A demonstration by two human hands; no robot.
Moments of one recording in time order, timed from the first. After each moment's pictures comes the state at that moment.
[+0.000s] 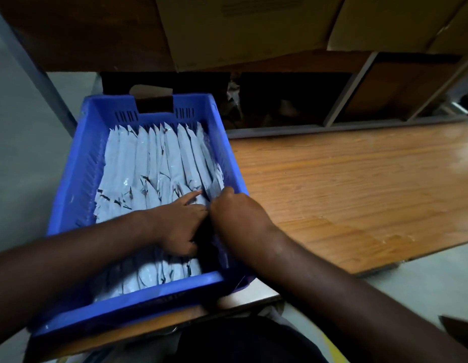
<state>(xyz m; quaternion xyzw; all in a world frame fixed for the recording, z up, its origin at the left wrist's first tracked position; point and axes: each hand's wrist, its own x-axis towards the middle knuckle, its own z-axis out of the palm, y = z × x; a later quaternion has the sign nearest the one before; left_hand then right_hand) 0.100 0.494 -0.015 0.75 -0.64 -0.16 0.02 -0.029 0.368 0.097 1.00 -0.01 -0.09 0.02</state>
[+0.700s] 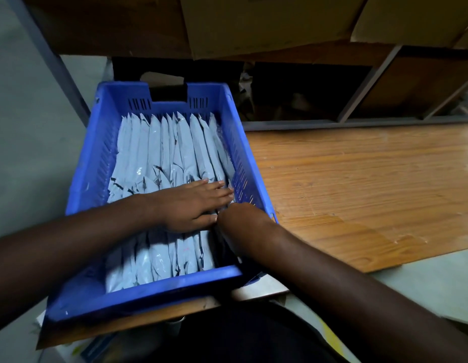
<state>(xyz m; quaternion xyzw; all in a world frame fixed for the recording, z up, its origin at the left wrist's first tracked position) 0.124 0.505 -0.013 0.76 -0.63 -0.17 0.01 -0.013 0.378 0.051 0.97 0.07 -0.20 0.10</state>
